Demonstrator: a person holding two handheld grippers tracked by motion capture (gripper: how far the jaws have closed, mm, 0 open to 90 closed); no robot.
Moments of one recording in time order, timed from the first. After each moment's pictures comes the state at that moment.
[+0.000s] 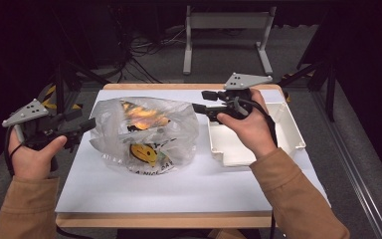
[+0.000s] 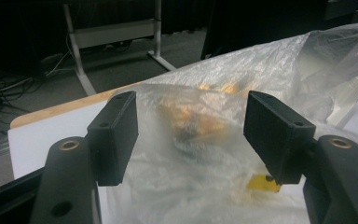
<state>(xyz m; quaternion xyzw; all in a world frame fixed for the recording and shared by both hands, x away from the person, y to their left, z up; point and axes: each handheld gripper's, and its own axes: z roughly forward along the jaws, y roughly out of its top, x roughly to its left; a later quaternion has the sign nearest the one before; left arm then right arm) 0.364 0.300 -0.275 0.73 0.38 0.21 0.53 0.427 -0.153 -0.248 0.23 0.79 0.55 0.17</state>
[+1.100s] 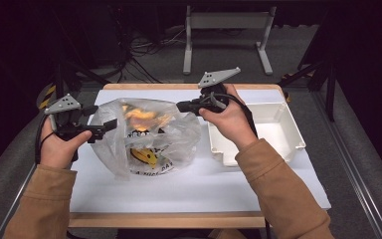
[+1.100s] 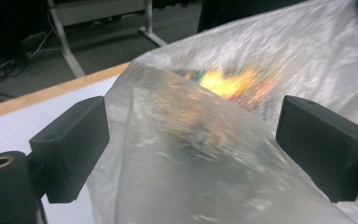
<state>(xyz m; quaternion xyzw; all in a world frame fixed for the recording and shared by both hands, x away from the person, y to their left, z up) 0.407 0.270 -0.304 0.76 0.38 0.18 0.49 0.452 -0.113 -0.257 0.18 0.84 0.51 0.09</state>
